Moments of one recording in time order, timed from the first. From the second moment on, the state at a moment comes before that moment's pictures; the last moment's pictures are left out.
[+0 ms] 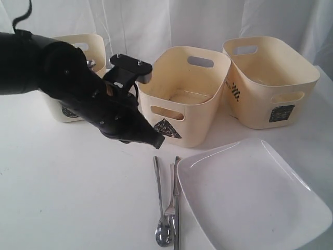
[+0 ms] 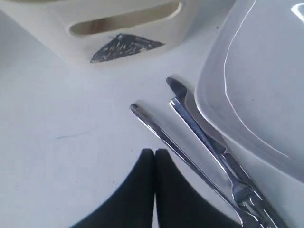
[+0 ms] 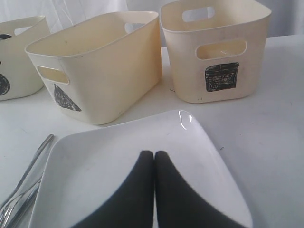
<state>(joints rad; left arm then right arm) -0.72 1.63 -1.15 -0.12 0.57 0.06 0.08 0.01 -0.01 0.10 0.31 0.07</state>
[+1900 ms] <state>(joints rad) -0.72 1.99 -1.28 -0.26 0.67 -0.01 0.08 0.01 -0.01 0.10 0.31 0.07</state>
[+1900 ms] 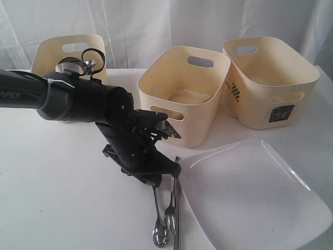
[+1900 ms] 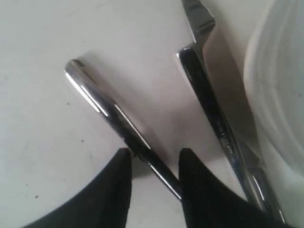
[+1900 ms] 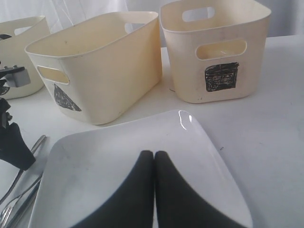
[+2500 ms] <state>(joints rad) -0.72 2.01 -1.34 -0.15 0.79 -0.04 0.08 0.01 -0.01 0.10 0.31 0.07</state>
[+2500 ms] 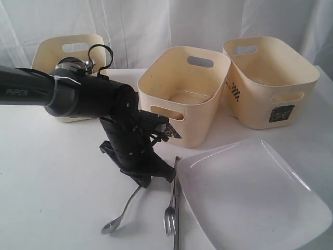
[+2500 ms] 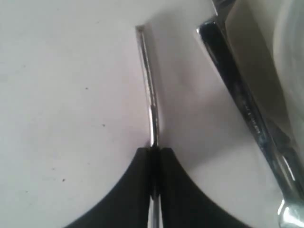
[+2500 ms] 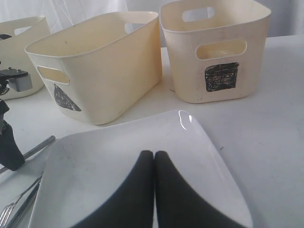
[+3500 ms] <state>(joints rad) -0.72 1.62 -1.35 -0.14 0.46 0.09 0.08 0.01 -0.01 0.10 0.31 0.07</state>
